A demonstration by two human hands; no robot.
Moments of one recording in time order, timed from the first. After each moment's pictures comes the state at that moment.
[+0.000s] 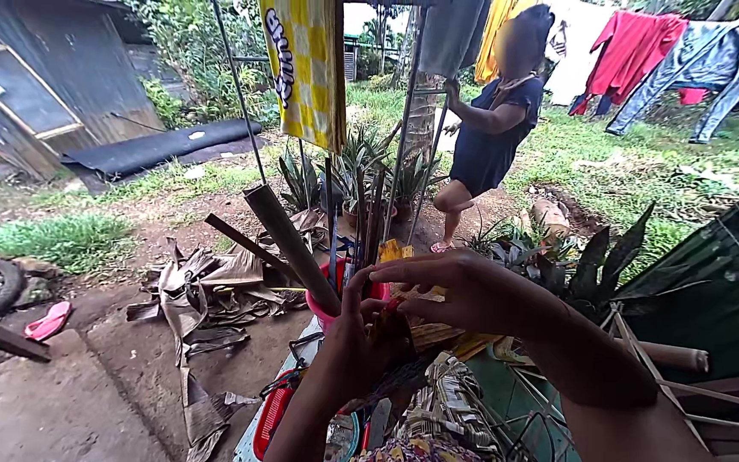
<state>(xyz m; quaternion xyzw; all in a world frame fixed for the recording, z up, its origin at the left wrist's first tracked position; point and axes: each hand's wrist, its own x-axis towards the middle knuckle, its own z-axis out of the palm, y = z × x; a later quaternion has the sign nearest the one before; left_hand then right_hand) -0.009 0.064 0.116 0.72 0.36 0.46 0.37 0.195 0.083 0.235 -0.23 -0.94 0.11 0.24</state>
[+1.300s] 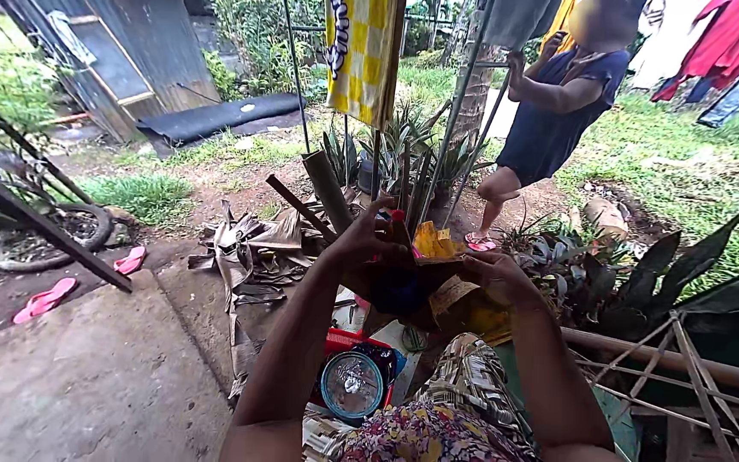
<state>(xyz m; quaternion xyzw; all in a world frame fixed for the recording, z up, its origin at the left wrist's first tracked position) -0.068 0.170 0.134 0.67 0.35 0.40 0.51 0.242 0.150 0.083 -0.40 -0.53 0.59 0.45</state>
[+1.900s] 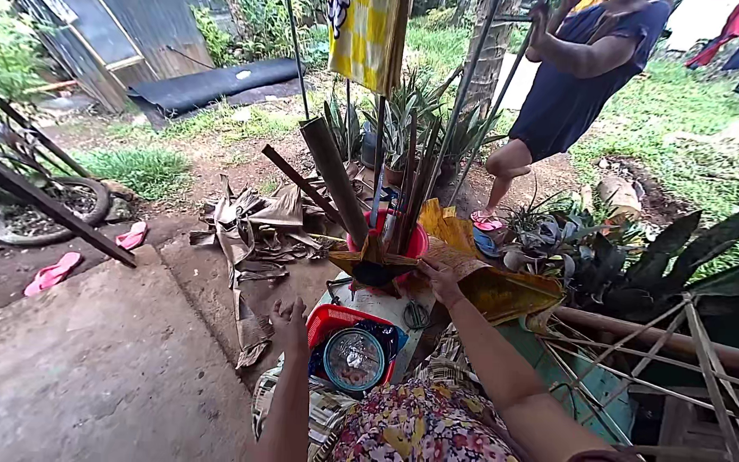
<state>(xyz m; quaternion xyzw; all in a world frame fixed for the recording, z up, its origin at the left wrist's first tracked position) -0.151 0.063 -0.130 0.19 0.62 0.67 0.35 0.175 0.205 -0.106 -0.44 -0.44 0.59 0.52</state>
